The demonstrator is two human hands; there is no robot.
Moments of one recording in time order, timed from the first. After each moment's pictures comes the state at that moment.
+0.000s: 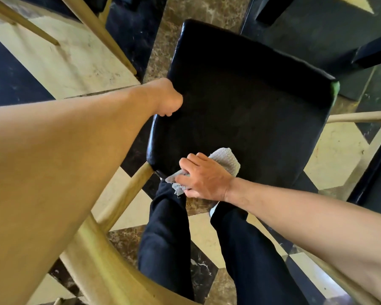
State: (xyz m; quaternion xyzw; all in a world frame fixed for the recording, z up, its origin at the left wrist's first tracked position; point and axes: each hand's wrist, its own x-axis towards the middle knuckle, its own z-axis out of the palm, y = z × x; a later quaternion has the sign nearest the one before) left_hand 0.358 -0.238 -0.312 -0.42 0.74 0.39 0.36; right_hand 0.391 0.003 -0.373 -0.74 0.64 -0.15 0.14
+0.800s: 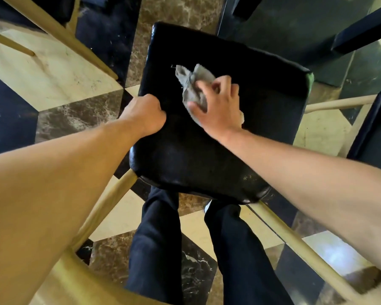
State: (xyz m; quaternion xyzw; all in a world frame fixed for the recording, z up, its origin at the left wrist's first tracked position) left_hand 0.368 -0.208 -0.321 -0.37 0.82 0.32 0.30; right_hand 0.267 -0.040 -0.356 -0.30 0.92 -0.15 0.20
